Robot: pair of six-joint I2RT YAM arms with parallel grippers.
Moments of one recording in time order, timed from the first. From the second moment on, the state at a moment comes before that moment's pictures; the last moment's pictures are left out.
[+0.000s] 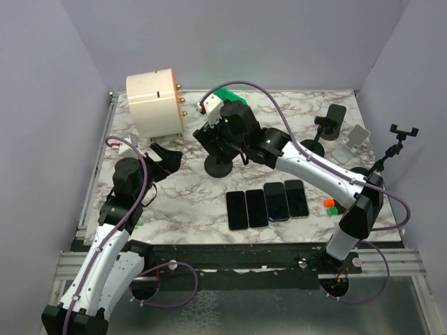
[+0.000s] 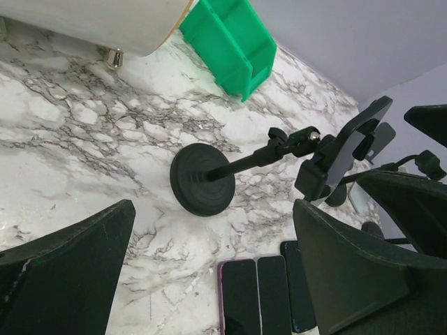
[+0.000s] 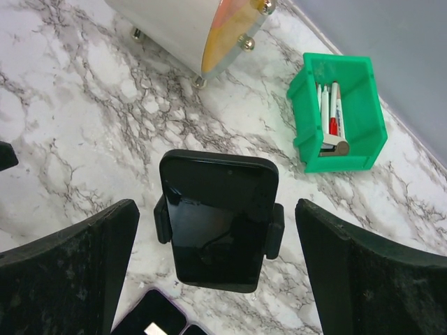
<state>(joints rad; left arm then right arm) -0.24 0.66 0.61 -0.19 0.01 -0.72 0.93 1.69 1.67 -0.41 0.22 -0.18</state>
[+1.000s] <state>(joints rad) -0.26 0.66 0.61 -0.22 -0.01 -0.69 0.93 1.83 1.76 -0.44 0.32 -0.10</state>
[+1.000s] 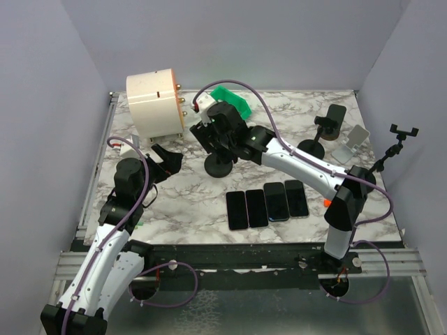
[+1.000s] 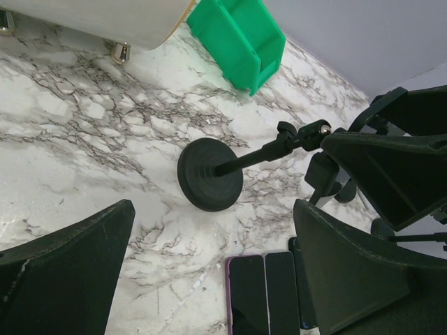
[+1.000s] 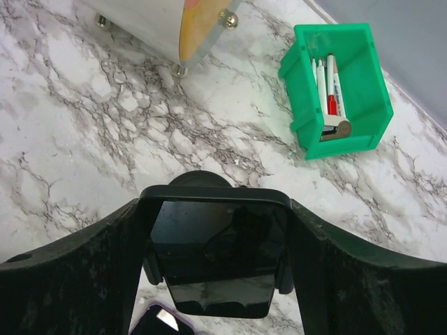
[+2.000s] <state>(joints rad) -0.40 0.97 0.36 0.80 0.43 -0.75 0.93 1.73 1.68 -0.53 0.46 0.05</state>
